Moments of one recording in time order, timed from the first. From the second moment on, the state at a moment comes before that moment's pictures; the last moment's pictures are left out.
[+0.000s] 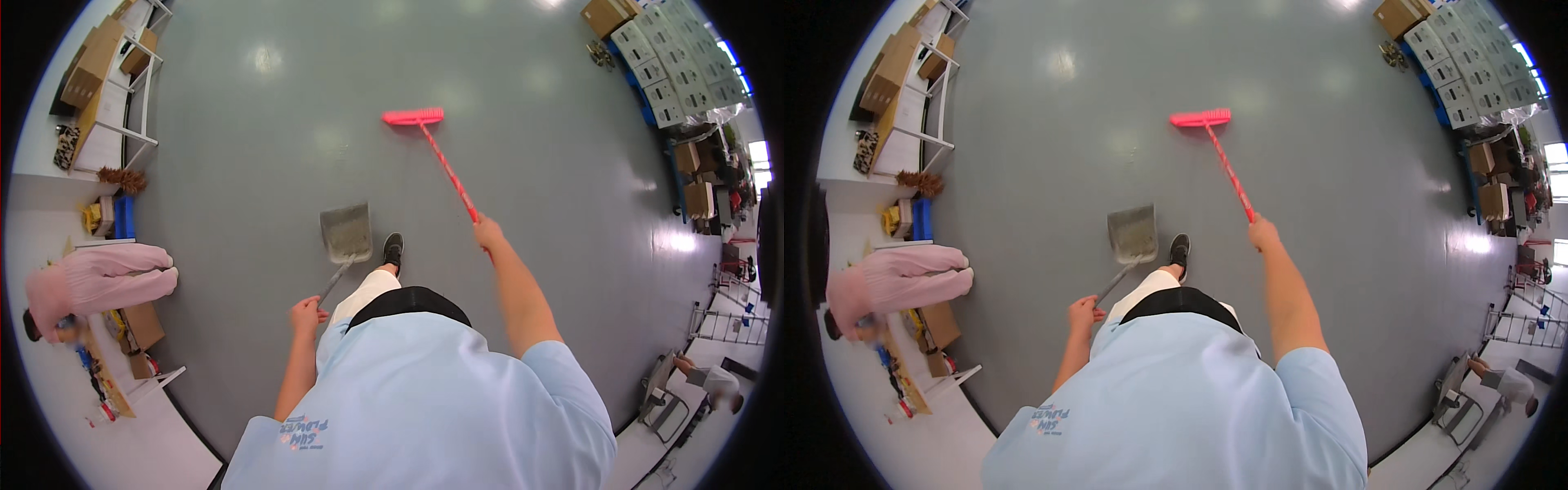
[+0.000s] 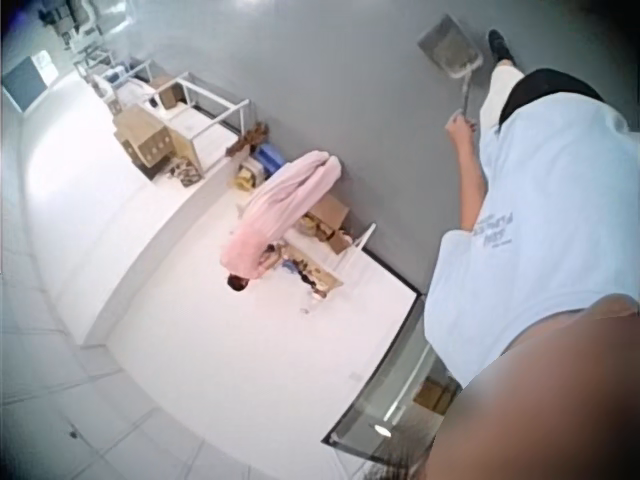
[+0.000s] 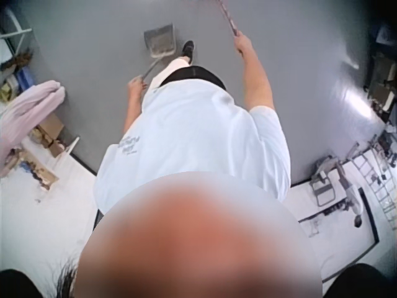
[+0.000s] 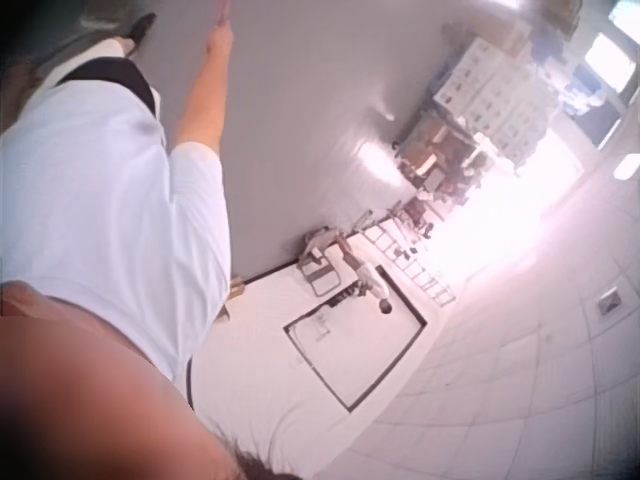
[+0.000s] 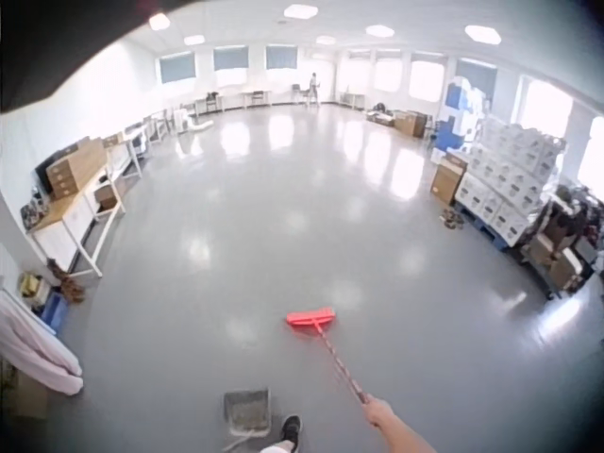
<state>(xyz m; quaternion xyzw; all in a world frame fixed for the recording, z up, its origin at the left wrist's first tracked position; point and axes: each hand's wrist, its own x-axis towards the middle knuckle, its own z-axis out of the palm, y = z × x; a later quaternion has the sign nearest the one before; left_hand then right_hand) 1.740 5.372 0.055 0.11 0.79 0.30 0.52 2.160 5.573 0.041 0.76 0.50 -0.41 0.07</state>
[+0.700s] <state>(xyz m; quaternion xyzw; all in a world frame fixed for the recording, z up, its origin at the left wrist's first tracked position) 1.808 5.586 0.043 0.22 0.78 0.24 0.54 2.317 5.388 0.080 0.76 0.54 -0.35 0.13</state>
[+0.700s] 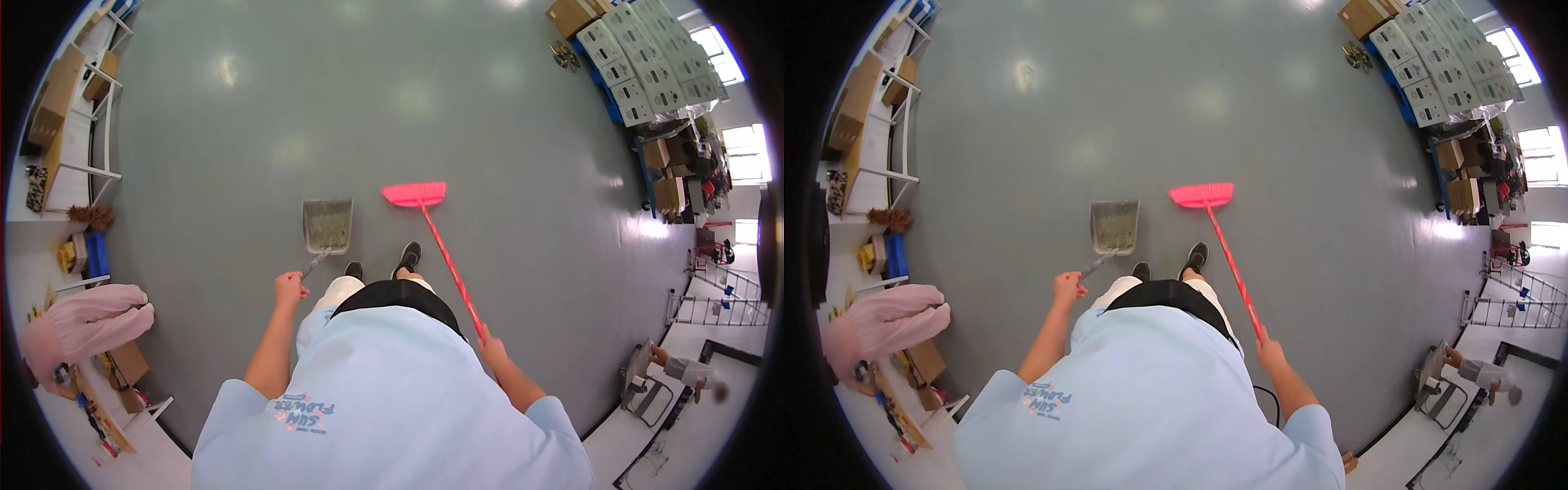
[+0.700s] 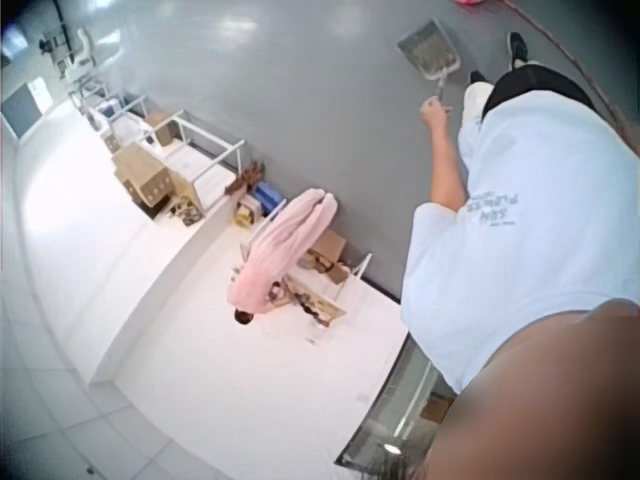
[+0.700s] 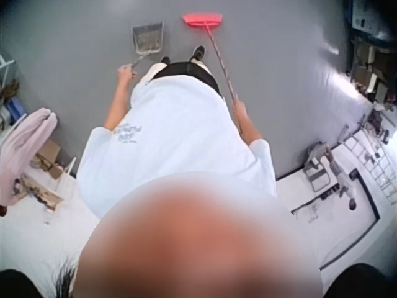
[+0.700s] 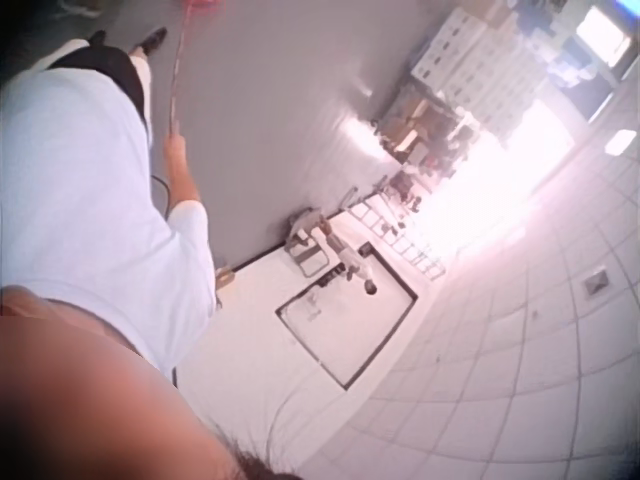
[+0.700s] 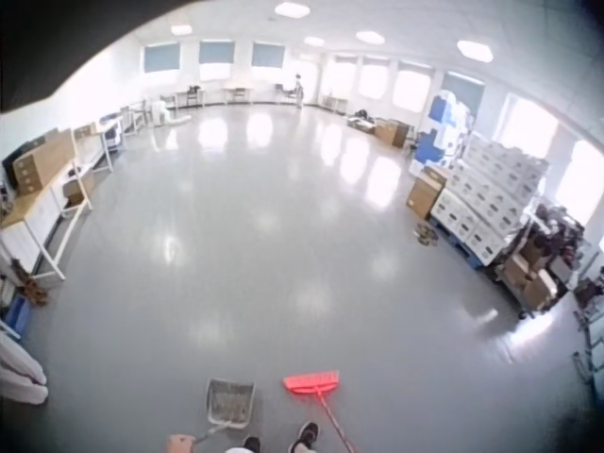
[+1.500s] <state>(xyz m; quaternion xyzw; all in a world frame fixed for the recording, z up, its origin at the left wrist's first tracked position) 1.937 5.769 0.025 0.20 0.81 0.26 0.48 2.323 5.891 0.113 0.62 0.65 -0.43 0.09</state>
